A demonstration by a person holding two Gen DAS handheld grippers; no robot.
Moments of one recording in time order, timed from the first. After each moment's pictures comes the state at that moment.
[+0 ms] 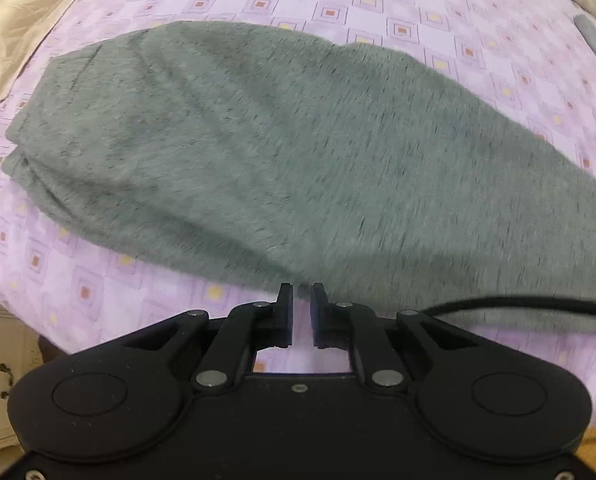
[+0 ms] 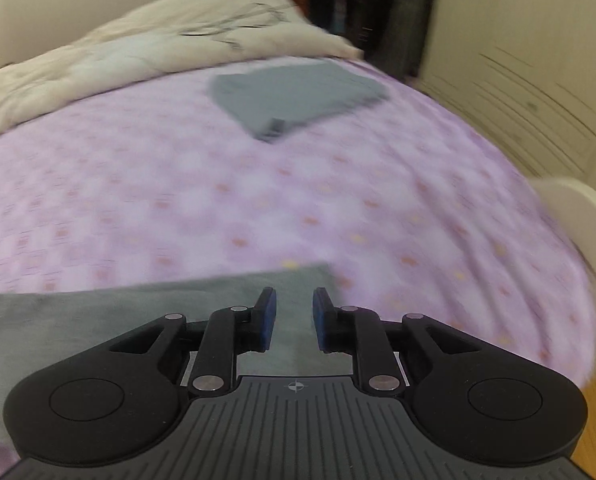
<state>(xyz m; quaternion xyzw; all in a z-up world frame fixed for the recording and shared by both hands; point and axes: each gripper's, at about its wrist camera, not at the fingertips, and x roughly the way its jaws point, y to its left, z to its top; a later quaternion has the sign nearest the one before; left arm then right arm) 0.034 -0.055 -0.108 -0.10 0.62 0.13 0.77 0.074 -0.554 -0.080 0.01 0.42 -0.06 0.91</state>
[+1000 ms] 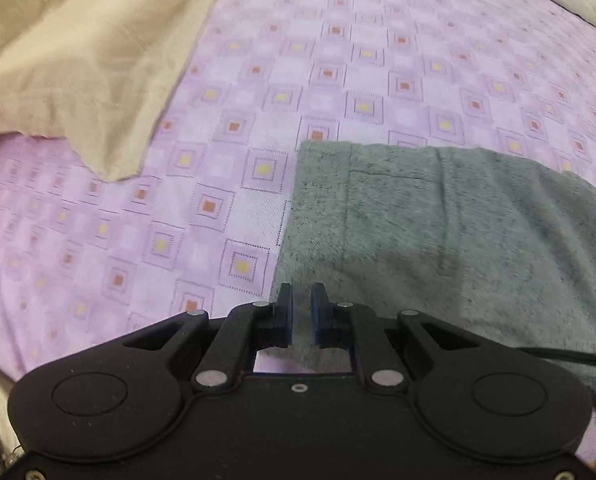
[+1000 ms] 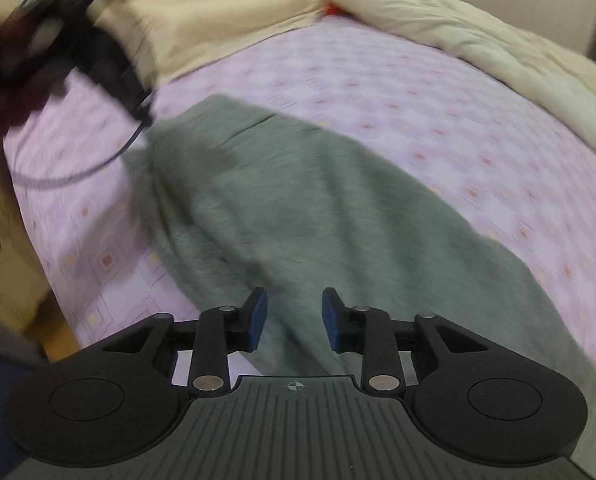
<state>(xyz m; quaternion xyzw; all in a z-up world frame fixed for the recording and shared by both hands) 0.075 0.254 -0.112 -0.07 0.59 0.14 0.79 -0.004 -0.106 -0.100 -0.25 0.41 0.36 0.80</state>
